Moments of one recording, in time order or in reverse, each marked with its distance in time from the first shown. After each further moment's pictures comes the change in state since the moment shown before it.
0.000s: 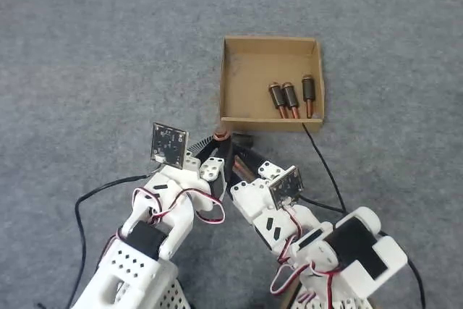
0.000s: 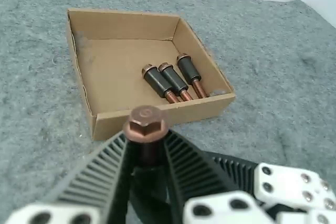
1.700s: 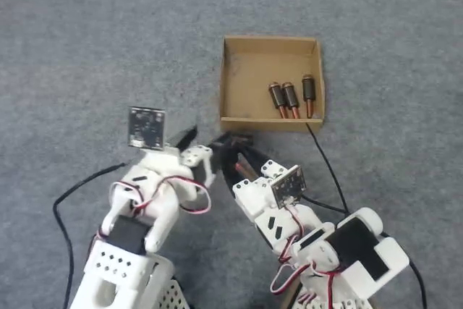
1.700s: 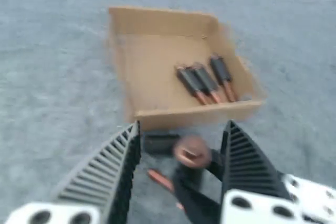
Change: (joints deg) left arm -7.4 0.4 -12.0 15.7 0.2; right arm 0.7 0.0 0.0 0.1 0.1
